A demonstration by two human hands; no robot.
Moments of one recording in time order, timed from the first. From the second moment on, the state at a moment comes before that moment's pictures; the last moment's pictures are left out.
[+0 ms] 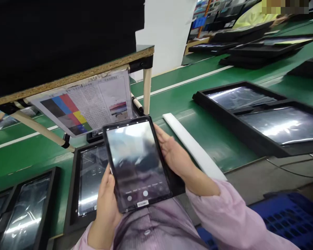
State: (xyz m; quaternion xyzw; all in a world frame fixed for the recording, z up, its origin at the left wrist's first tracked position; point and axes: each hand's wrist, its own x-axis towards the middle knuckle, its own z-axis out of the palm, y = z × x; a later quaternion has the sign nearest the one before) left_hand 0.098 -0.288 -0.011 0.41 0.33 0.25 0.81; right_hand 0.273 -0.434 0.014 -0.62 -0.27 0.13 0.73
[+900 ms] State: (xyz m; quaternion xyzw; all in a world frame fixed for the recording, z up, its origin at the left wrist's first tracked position) left_hand 0.037 -0.181 -0.025 0.93 0.31 0.20 0.04; right_hand 0.286 -0.450 -0.046 -0.83 -0.47 -0.11 0.27
